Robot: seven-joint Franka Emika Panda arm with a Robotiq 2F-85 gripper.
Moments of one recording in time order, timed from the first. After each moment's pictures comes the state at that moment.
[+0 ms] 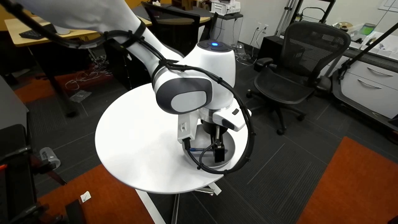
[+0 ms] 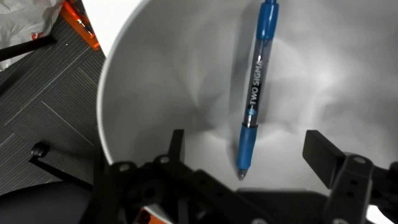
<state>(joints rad) -0.20 0.81 -0.19 -1.68 0.12 2.62 0.23</state>
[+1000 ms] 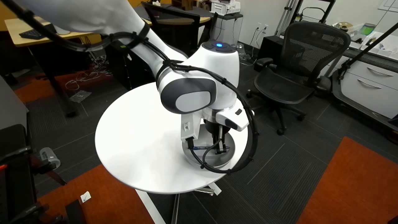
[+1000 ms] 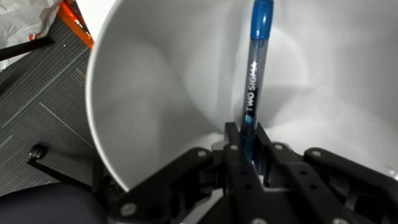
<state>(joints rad) -0.21 0.83 -0.19 -1.64 0.12 2.60 0.23</state>
